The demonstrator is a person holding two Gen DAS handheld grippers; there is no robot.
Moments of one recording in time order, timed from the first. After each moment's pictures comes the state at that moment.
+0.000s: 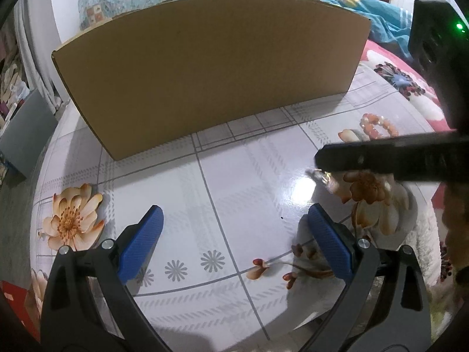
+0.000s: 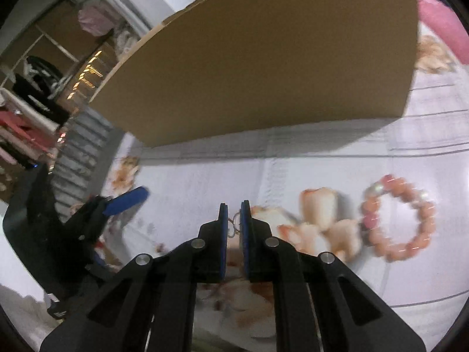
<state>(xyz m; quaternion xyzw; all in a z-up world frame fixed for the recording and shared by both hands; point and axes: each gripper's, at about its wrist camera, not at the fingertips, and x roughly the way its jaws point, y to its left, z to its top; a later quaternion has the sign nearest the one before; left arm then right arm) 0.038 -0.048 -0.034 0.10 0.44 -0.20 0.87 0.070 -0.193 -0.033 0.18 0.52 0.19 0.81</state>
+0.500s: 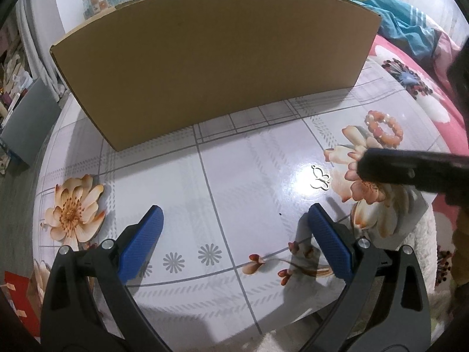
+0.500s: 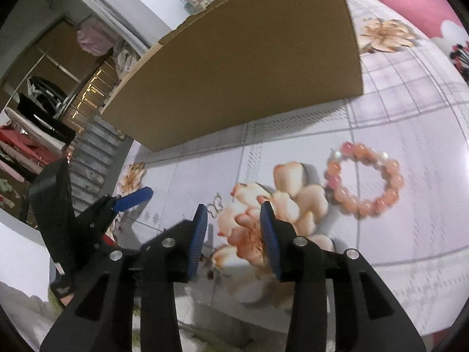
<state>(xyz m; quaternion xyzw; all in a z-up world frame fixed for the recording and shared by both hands) 0.042 -0.055 -0.034 0.10 0.47 -0.18 0.86 0.042 -0.220 -0.030 0.22 0.49 0.17 0.82</state>
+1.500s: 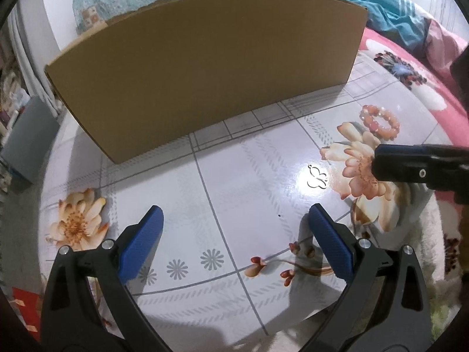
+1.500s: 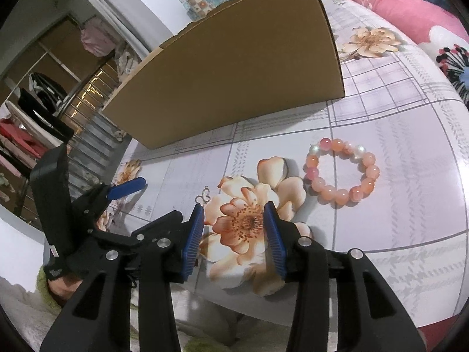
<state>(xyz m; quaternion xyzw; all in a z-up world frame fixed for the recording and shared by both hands) 0.043 -0.064 -0.035 0.12 0.45 -0.20 0.86 0.025 -0.240 -0.030 0.20 0.47 0.17 0.84</state>
